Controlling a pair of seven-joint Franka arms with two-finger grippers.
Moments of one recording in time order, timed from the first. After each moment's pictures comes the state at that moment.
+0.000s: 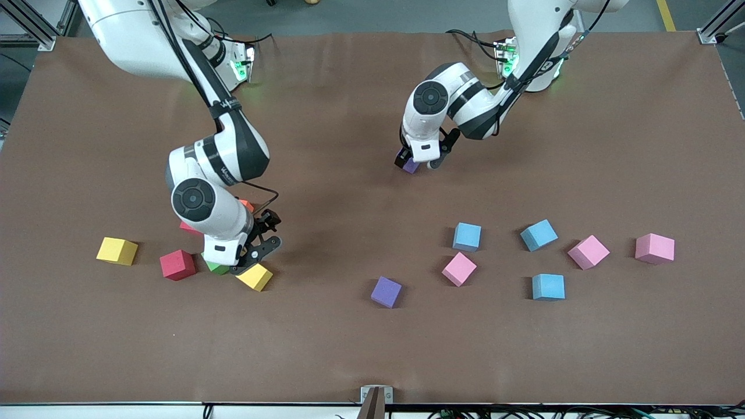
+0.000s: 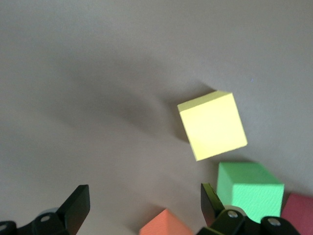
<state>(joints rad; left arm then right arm) -0.25 0.40 -0.62 -2.20 0.07 2.43 -1.86 0.29 0.52 0.06 -1.67 -0.02 2.12 -0.32</state>
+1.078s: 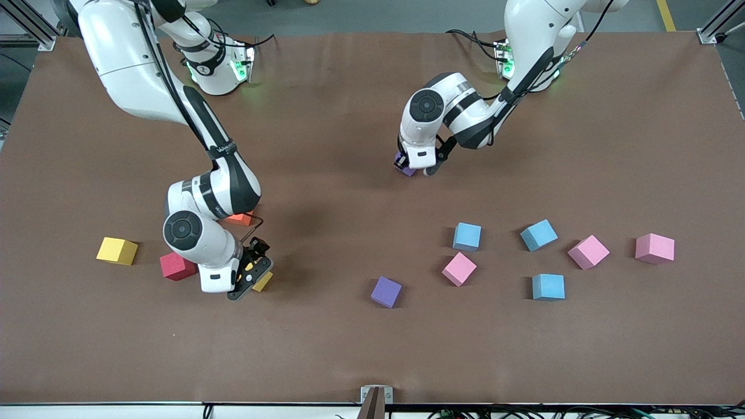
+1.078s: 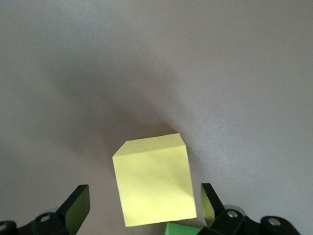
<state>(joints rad) -0.25 0.46 -0.61 -2.13 0.19 2.44 -1.87 0.23 0.69 0.05 -1.58 -0.02 2.30 -0.56</state>
